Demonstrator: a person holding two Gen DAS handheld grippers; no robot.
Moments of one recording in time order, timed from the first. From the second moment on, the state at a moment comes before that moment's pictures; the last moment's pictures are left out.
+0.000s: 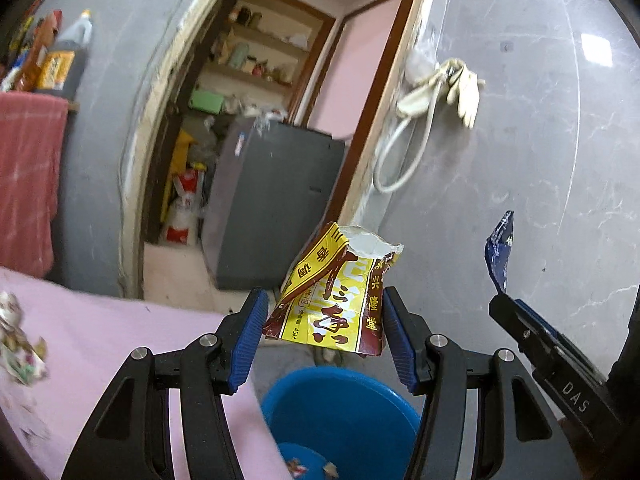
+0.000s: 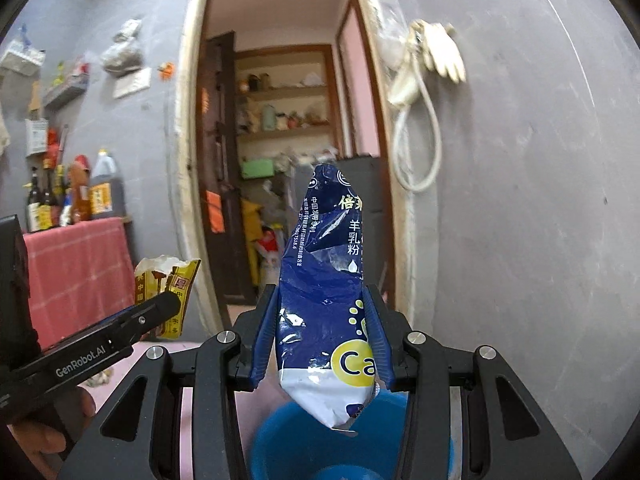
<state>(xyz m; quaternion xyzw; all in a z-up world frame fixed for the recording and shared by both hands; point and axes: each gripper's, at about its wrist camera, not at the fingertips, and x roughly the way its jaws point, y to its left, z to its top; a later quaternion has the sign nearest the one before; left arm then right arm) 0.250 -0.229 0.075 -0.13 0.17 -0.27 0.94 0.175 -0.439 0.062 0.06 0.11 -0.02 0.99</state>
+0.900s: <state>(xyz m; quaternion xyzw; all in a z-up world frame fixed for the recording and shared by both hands) 0.297 -0.253 0.010 -0.12 0.32 -0.27 0.90 0.203 -0.478 0.004 0.15 0.21 -0.01 0.97</state>
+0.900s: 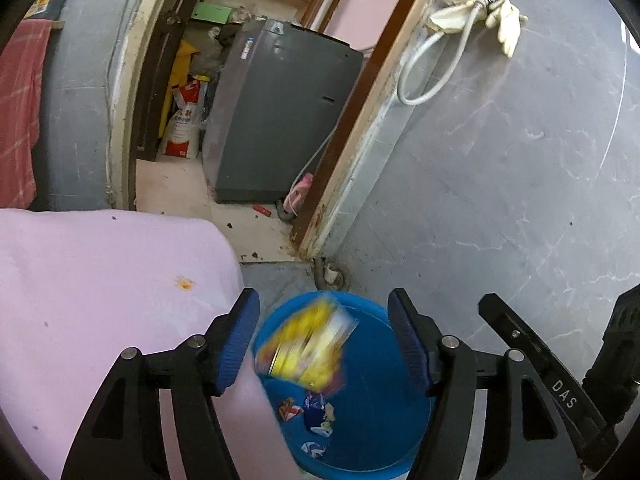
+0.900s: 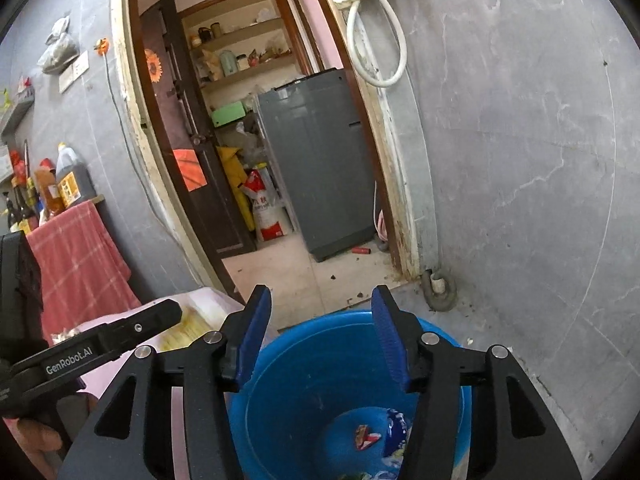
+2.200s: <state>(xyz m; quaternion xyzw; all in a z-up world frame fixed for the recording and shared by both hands) 0.191 0.042 0.066 -0.09 0.18 0.00 0.98 0.201 -0.252 0.074 0.07 0.10 0.18 0.98</state>
